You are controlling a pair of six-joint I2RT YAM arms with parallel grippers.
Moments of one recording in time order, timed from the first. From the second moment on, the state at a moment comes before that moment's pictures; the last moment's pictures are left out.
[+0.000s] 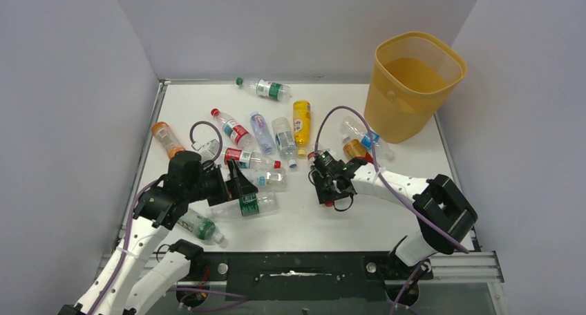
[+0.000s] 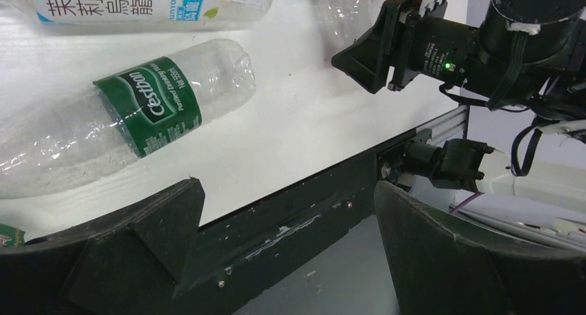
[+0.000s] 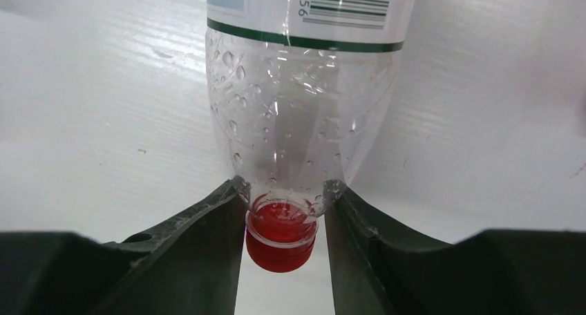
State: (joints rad) left arm -0.40 0.73 0.80 -0.77 0.37 -0.71; right arm 0.75 1.54 0.88 -0.58 0.13 0.46
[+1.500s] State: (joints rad) left arm -0.40 0.74 0.80 -0.80 0.37 -0.77; right arm 0.07 1.34 1.85 -1.00 0.17 0.21
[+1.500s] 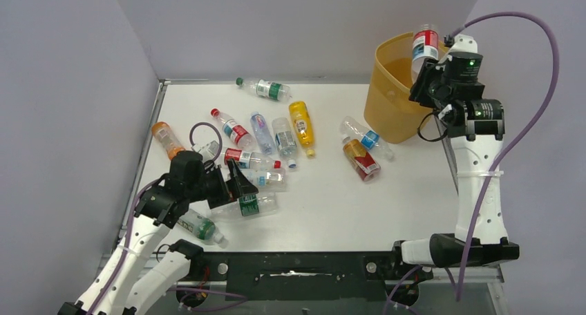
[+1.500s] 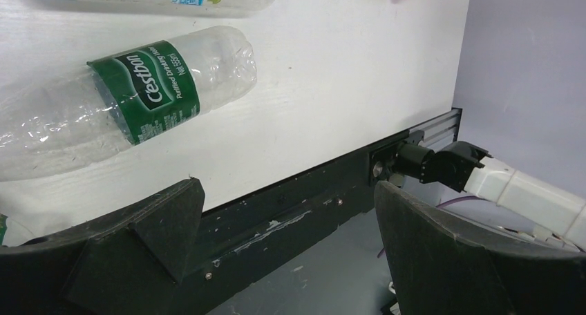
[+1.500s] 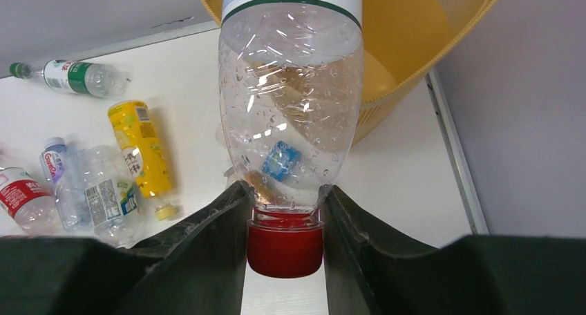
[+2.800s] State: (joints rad) left arm -0.40 0.74 0.82 -0.80 0.35 -0.78; right arm 0.22 1.23 1.66 -0.95 -0.12 0.26
